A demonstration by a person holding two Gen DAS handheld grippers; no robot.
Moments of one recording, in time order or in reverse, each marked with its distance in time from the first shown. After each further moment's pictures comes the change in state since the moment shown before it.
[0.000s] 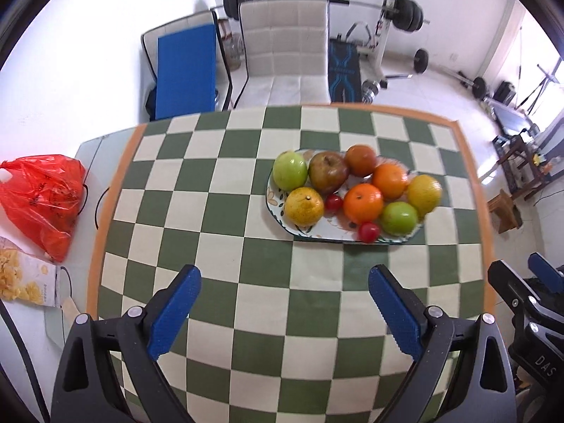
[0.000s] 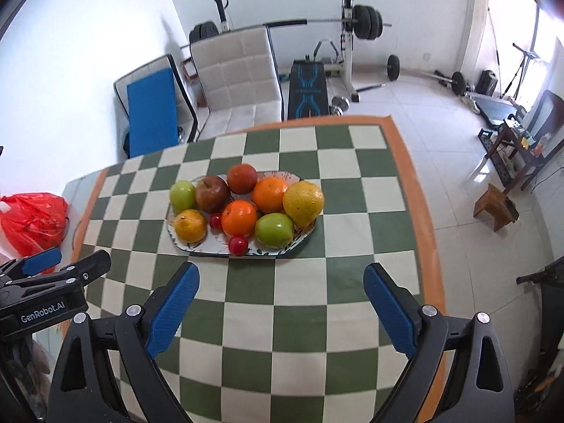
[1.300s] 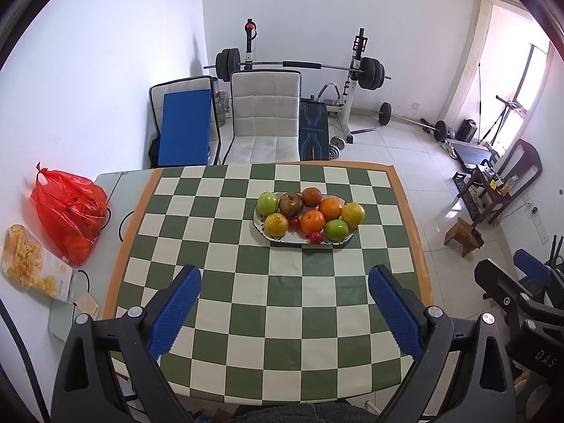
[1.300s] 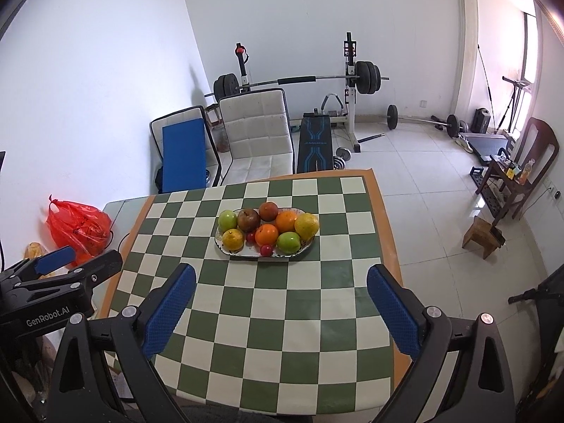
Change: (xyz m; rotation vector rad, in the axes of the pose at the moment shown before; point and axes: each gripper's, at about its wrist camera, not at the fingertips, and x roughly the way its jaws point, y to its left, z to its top) left arm -0.188 0.002 -0.083 0.004 -0.233 -0.092; right arm -0.226 0.015 -0.059 -0.031 -0.197 0.037
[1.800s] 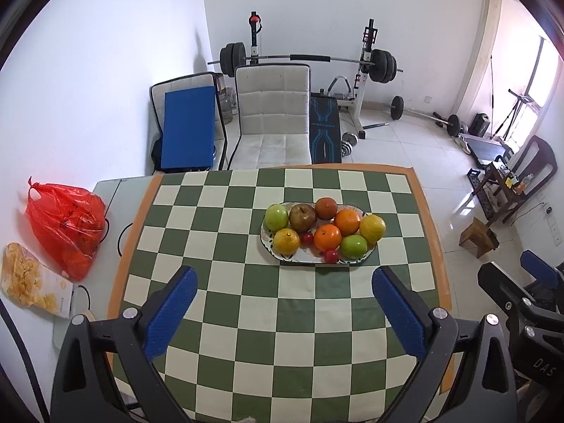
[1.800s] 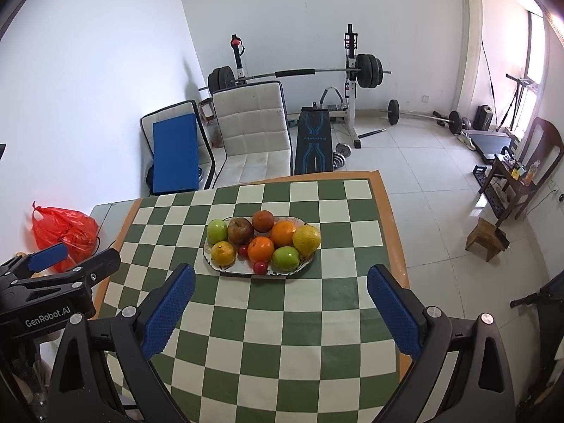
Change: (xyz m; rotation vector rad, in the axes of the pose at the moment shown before) left arm 0.069 0.000 0.048 0.012 0.040 0.052; right arm 0.096 -0.003 0.042 -0.002 0.040 -0.010
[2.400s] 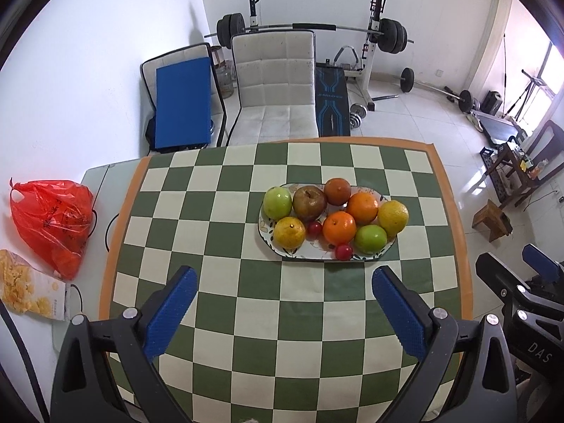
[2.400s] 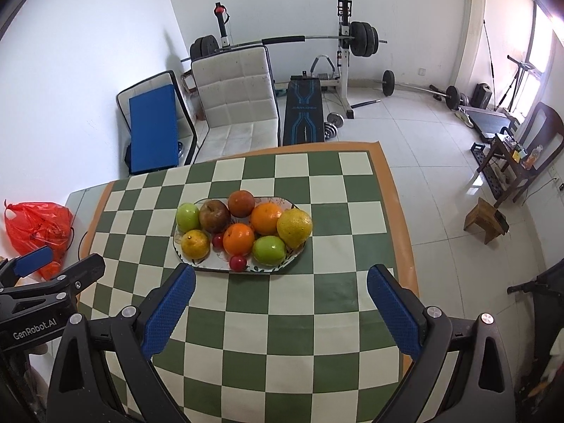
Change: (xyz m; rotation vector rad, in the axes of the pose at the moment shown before) left arm 0.086 -0.008 0.016 0.015 0.120 0.027; right arm 0.106 -0.020 0.011 0.016 0.127 -0.042
